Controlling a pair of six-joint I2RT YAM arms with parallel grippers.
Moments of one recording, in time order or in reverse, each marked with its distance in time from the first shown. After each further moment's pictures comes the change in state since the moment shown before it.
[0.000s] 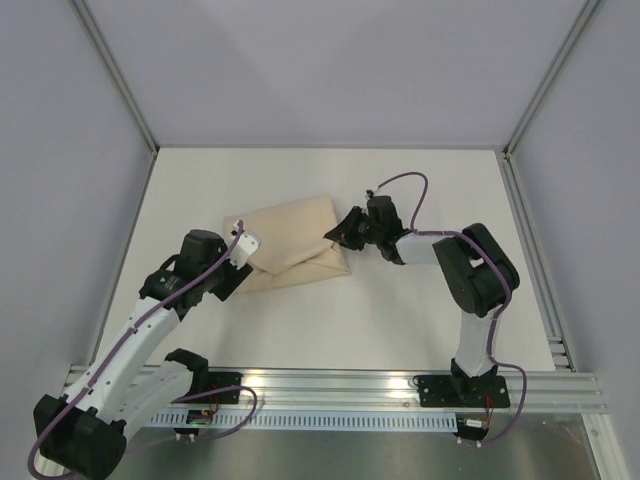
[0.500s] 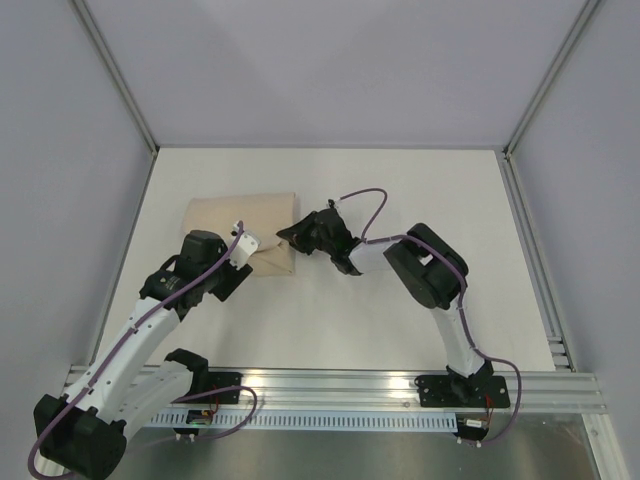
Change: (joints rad) left arm 0.000 0.000 -0.005 0.003 -0.009 -0.001; right arm 0.269 0.237 0.185 0.242 0.304 0.412
